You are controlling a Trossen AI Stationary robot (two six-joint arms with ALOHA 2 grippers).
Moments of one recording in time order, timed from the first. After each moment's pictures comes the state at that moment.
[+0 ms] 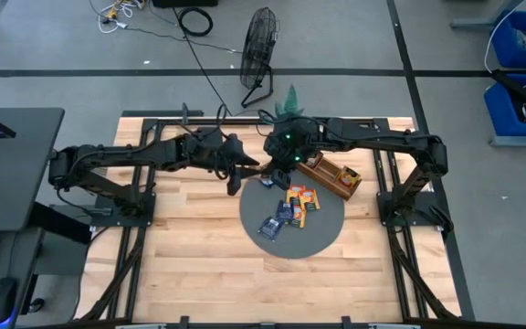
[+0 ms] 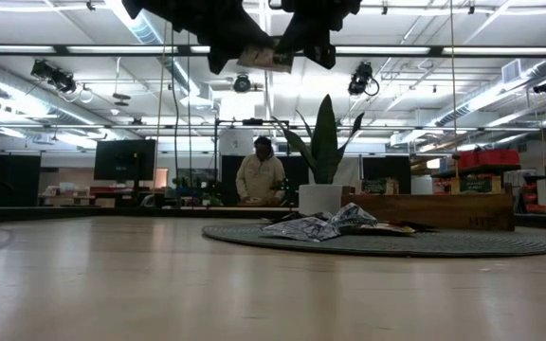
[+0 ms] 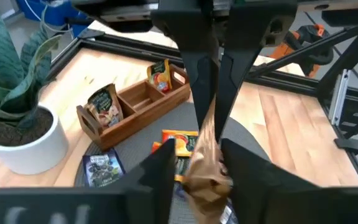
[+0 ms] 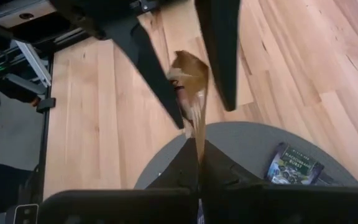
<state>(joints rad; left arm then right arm) 0.19 1.34 1.04 -0.09 0.12 -0.12 -0.17 1.69 1.64 -0.78 -0.28 0.20</state>
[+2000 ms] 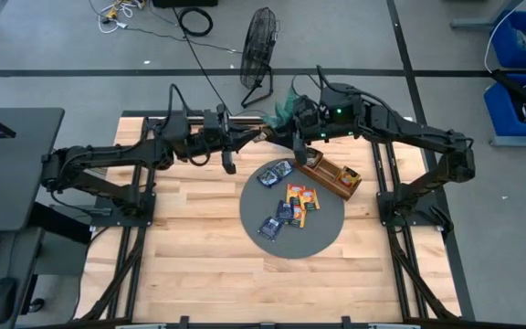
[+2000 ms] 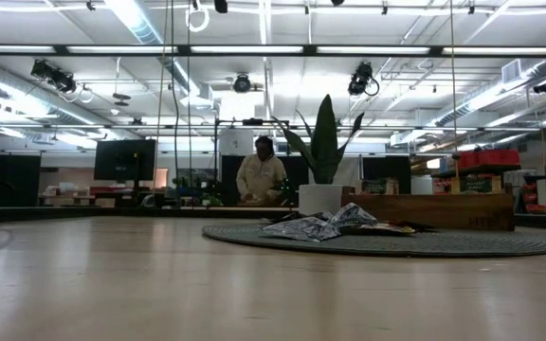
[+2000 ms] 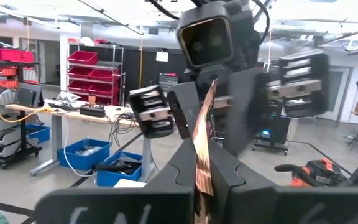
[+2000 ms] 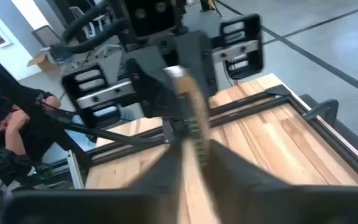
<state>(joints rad) 0.20 1.27 1.04 0.46 -0.01 -0.11 -0.21 1.46 1.64 -0.47 -0.21 0.27</state>
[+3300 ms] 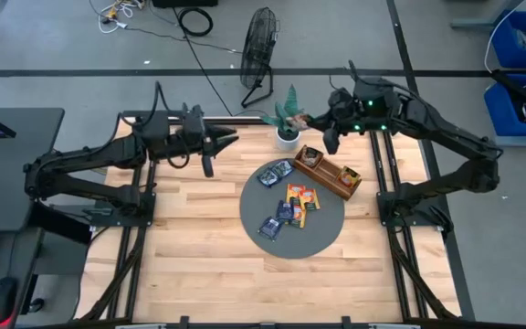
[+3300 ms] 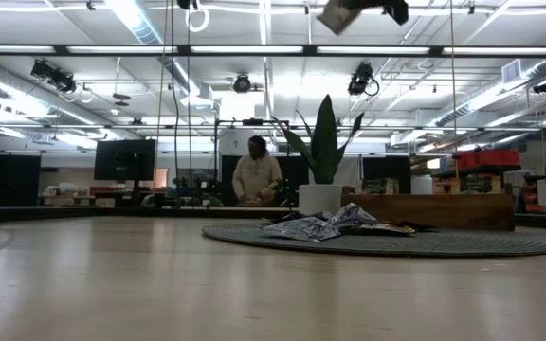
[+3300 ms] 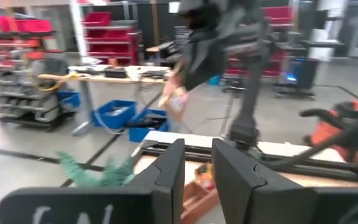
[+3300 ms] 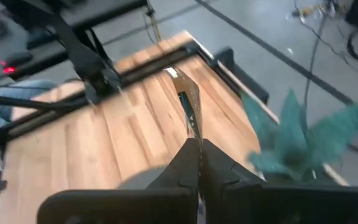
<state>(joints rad) 0.20 1.05 1.03 0.03 -0.06 0.01 -0.36 1.22 1.49 -0.78 -0.07 0.20</state>
